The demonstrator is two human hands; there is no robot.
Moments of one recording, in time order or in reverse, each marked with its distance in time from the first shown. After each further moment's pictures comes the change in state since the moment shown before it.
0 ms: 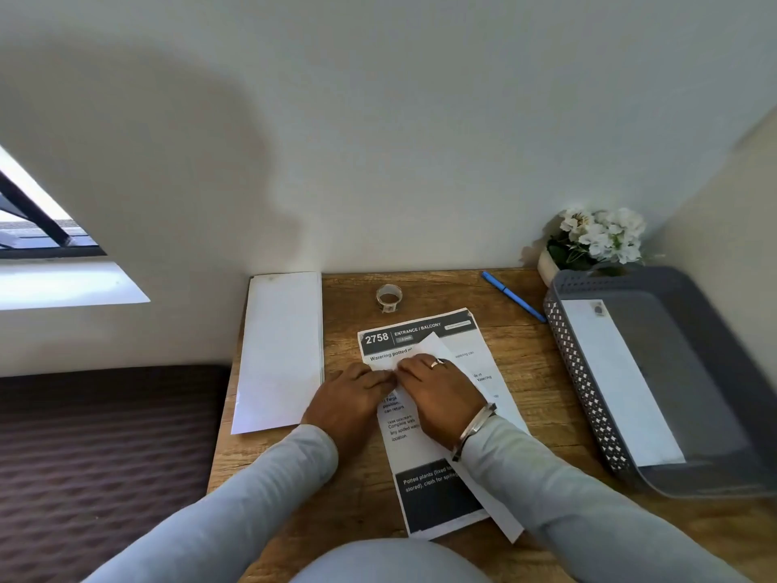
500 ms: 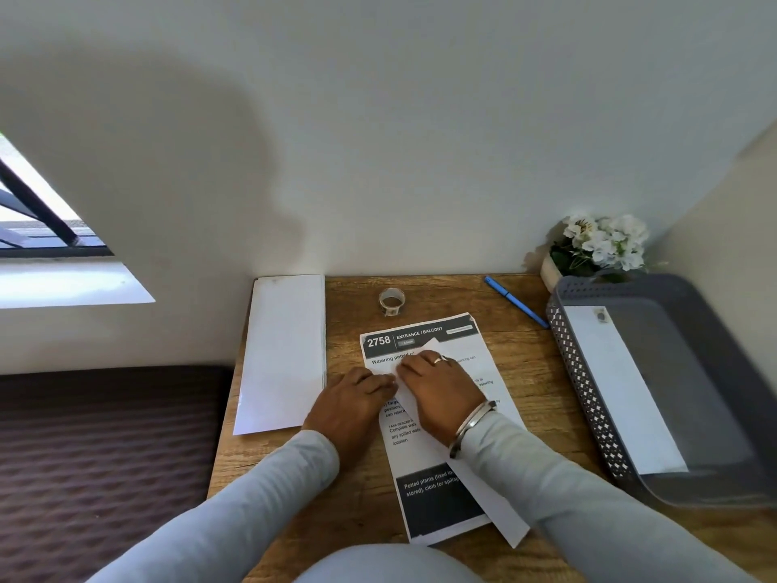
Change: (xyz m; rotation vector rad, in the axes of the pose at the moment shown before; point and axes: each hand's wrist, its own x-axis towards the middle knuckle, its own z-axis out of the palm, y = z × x) left_hand -0.003 0.001 0.000 -0.002 -0.044 -0.037; right_hand 0.009 -0.001 -0.015 -0.020 -0.080 0.037
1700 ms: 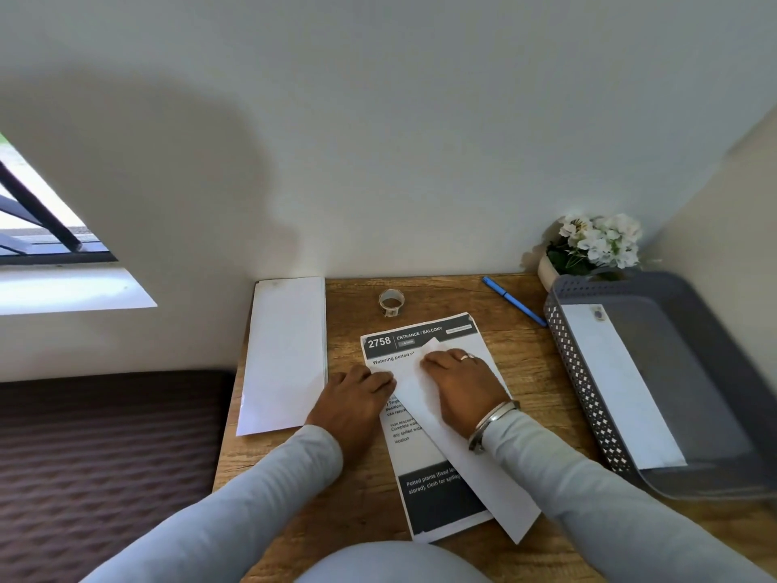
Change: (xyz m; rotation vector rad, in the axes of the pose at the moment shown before) left_hand 0.001 0.000 -0.003 0.153 -0.006 0.040; right_hand -0.015 0.022 -0.004 0.035 0.004 0.137
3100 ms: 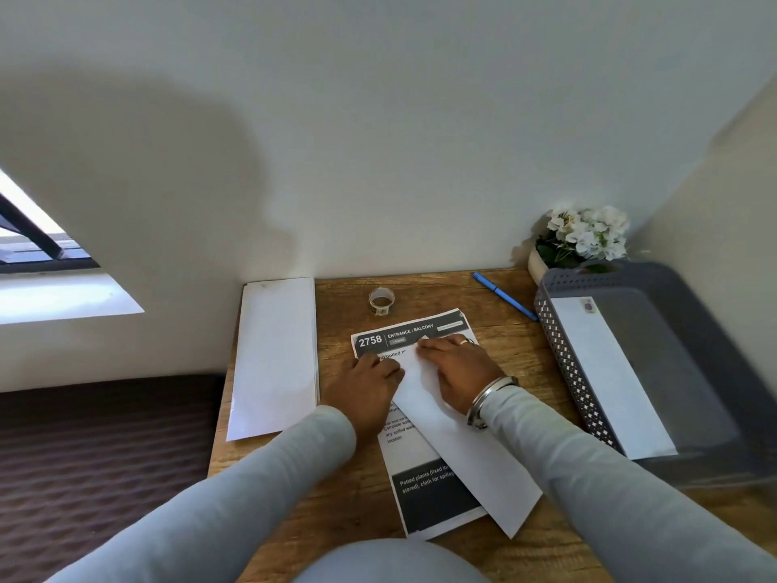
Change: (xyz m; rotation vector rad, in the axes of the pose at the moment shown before) left_hand 0.036 0.015 -0.014 0.022 -0.086 -0.010; right_hand 0.014 0.022 -0.010 0.133 -0.089 0.053
